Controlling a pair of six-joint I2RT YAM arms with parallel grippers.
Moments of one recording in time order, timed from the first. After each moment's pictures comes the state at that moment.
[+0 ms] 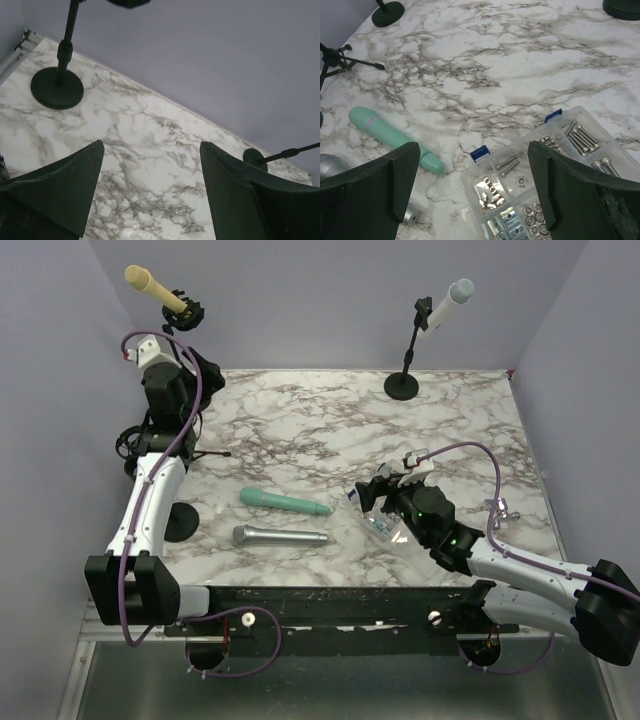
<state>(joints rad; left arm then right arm) -0.02 1.31 1.21 -0.07 -0.13 -0.56 0.85 1.03 0.45 0.43 0.42 0.30</state>
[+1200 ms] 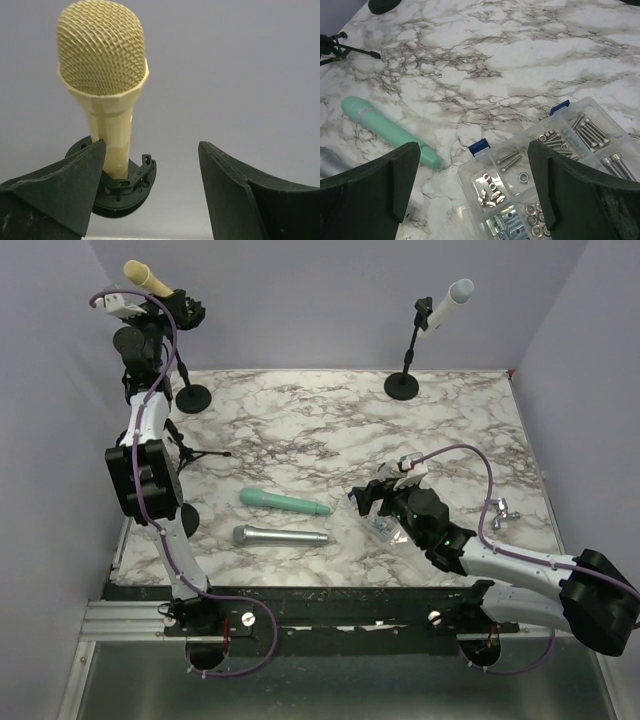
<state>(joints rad) 0.24 2.06 1.79 0.70 0.25 -0.57 0.84 1.11 0.41 0.51 0.39 0.30</state>
